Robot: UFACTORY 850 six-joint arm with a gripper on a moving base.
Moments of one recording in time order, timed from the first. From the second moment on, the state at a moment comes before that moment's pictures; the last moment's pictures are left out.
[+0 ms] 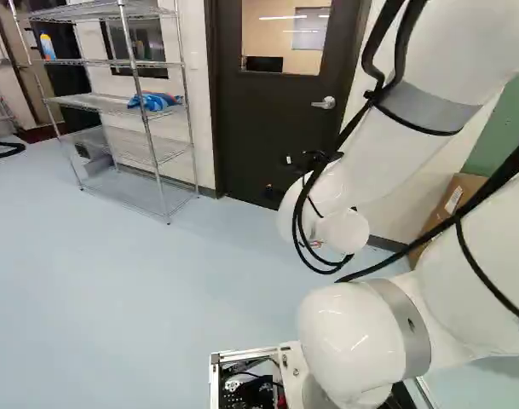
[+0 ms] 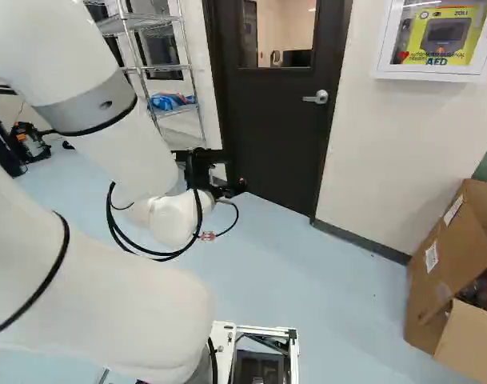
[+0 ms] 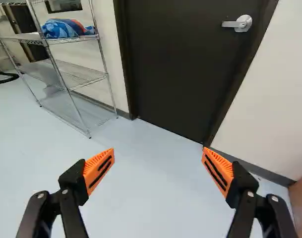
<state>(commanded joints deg) 0.0 16.0 -5.0 0.0 50.0 0.0</state>
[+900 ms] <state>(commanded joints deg) 0.0 16.0 -5.0 0.0 50.0 0.0</state>
